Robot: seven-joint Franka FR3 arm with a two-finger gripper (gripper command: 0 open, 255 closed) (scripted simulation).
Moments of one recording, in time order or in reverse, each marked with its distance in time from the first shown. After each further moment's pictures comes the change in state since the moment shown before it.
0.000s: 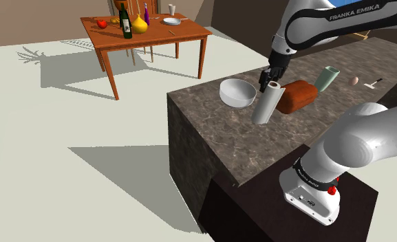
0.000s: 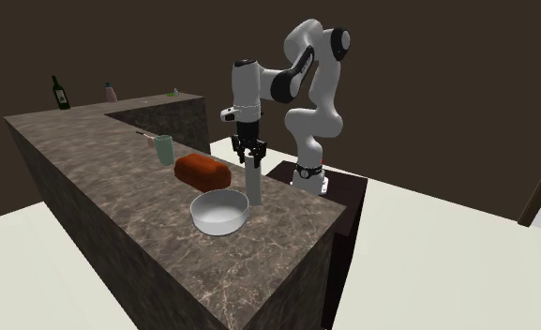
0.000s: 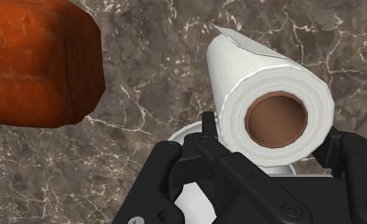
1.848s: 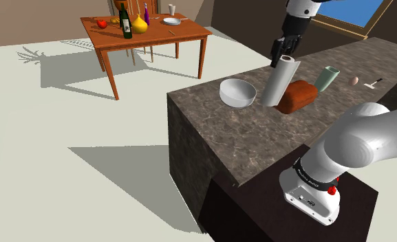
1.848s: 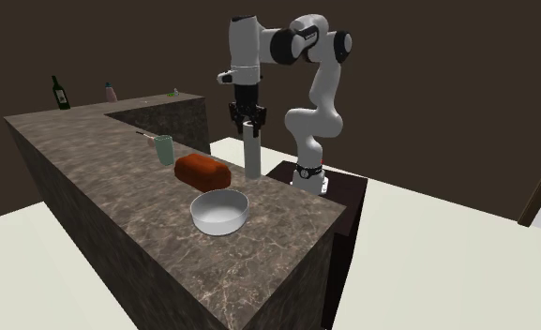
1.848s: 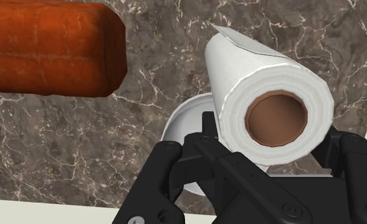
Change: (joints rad) arm 0.011 -0.069 0.045 0.250 0.036 -0.319 -0.010
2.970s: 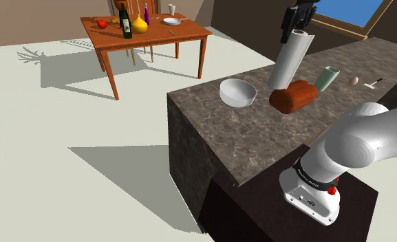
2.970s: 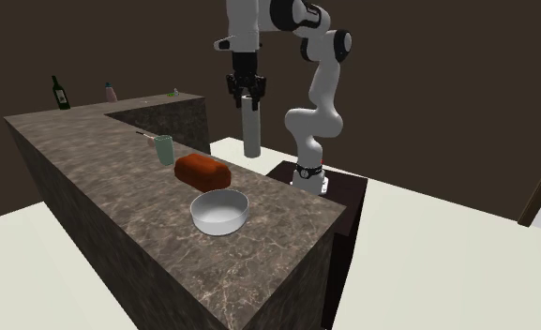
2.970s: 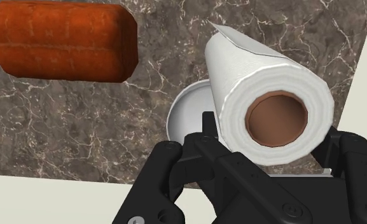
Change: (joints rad) arm 0.012 0.035 0.023 0.253 0.023 -0.218 -0.012
